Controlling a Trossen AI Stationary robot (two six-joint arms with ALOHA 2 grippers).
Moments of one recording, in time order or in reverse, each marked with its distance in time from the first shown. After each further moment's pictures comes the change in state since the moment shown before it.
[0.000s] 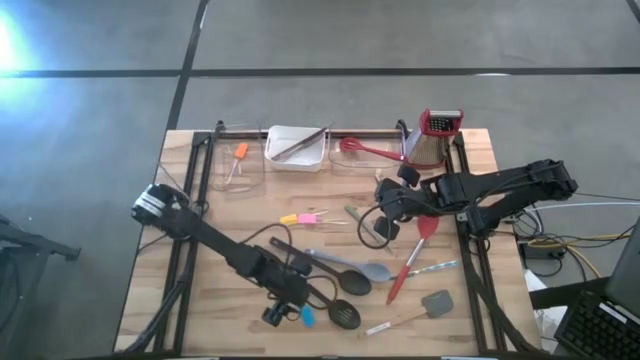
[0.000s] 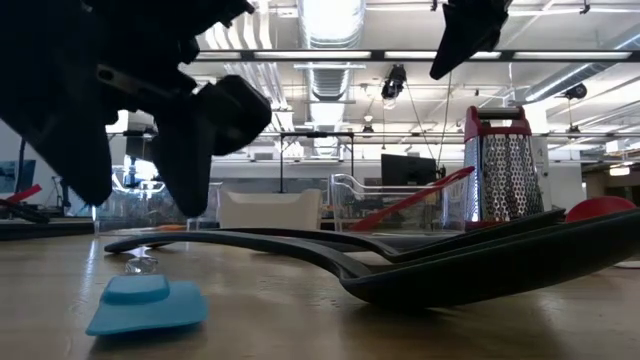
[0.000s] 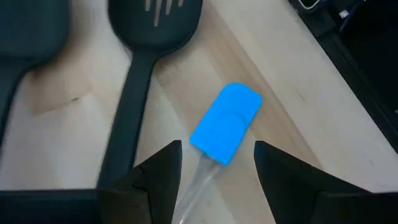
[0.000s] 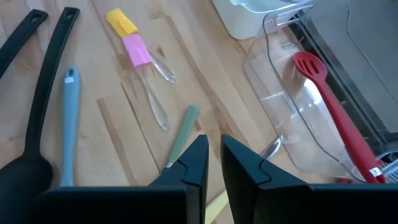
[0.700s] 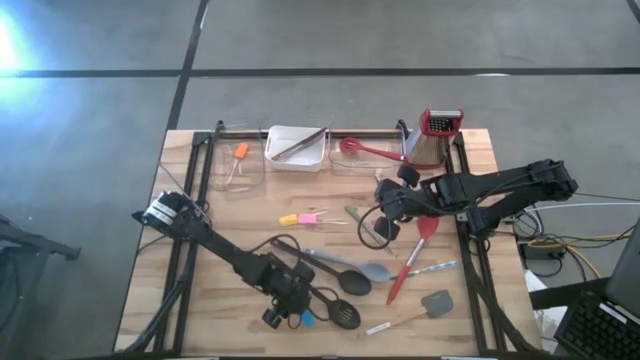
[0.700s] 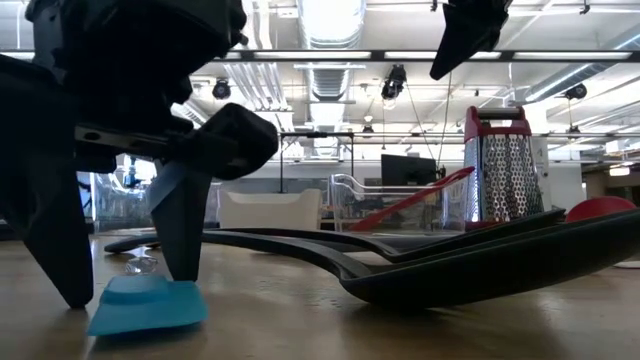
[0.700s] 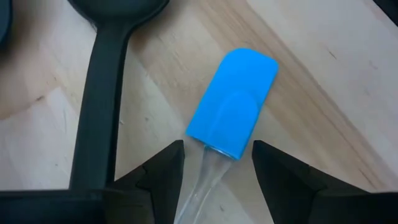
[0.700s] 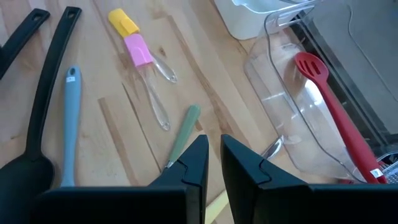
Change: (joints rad) left arm -0.030 0.145 0.028 -0.013 -0.052 0.137; right arm 0.000 0.000 0.000 0.001 -0.002 -0.005
